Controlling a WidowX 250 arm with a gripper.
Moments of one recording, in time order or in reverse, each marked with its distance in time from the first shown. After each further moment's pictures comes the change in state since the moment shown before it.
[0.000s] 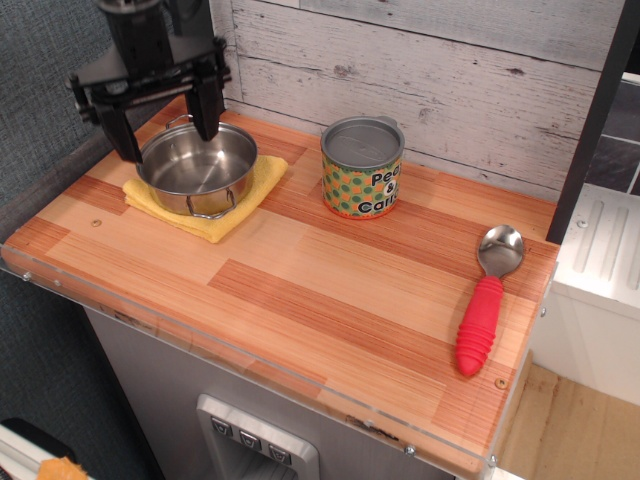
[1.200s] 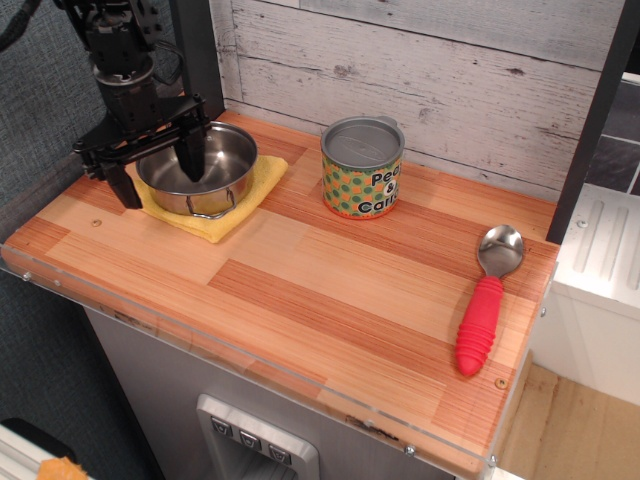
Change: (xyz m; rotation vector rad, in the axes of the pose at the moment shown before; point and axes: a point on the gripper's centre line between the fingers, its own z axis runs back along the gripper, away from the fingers) arm 0.019 0.012 -0.059 -0.003 0.013 0.130
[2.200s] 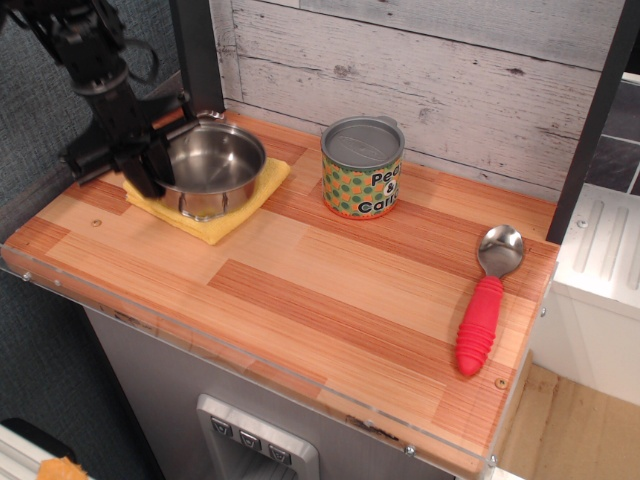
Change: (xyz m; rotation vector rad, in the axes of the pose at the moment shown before) arm 0.001 0.006 0.017 -0.142 0.022 -0.019
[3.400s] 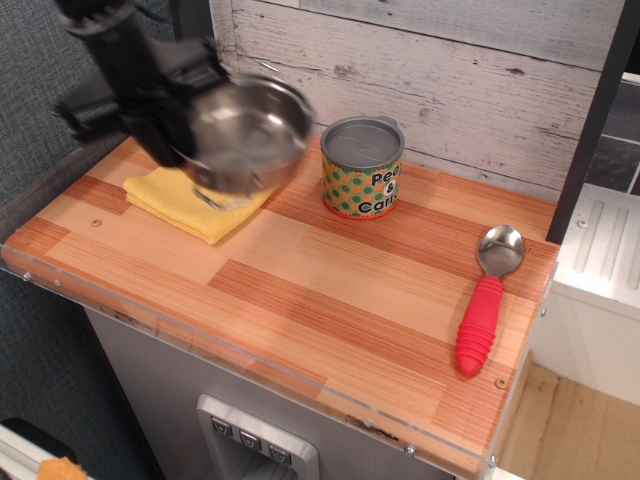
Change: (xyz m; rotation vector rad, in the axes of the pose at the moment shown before) arm -0.073 -0.024 0.064 -0.067 0.001 -0.250
